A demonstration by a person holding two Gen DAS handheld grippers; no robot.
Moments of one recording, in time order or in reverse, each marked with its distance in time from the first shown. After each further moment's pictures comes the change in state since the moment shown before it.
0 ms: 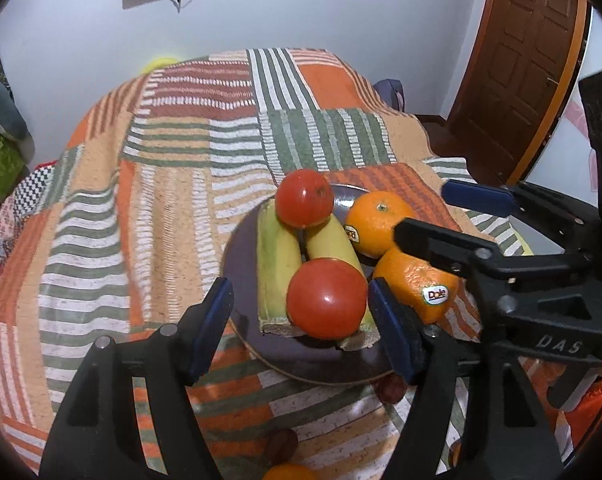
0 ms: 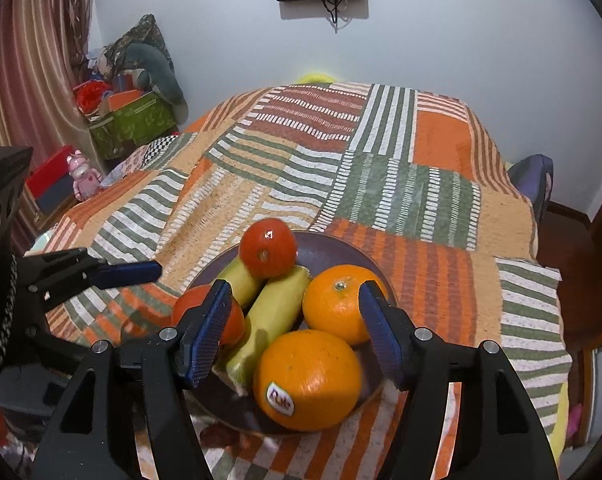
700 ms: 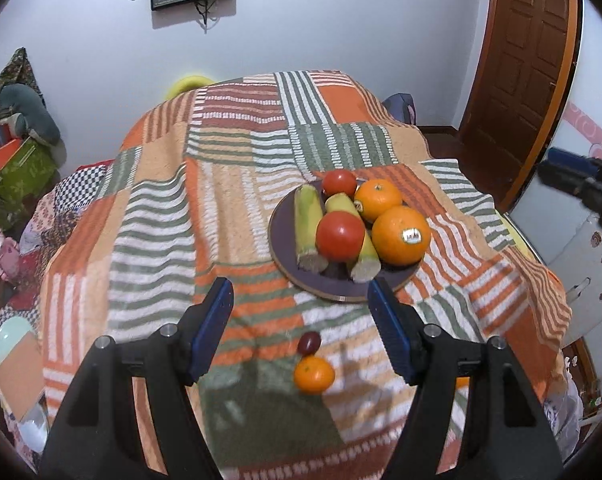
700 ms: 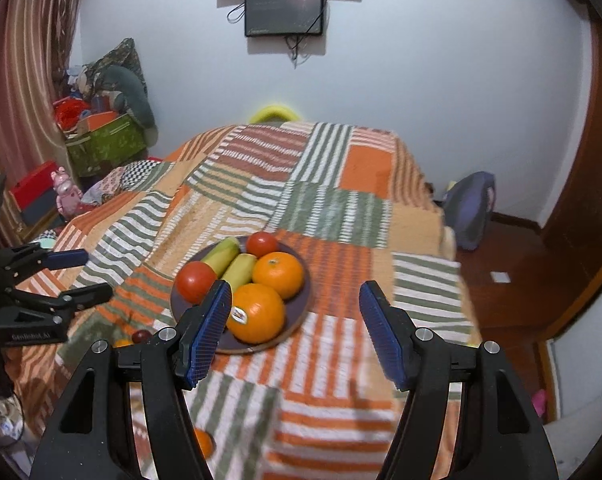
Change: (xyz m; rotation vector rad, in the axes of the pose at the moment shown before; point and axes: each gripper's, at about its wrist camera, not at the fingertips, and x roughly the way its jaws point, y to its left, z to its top) left arm -0.102 0.005 -0.051 -0.005 -0.052 0.078; right arm -0.125 -0.013 -0.019 0.004 -0.071 -0.182
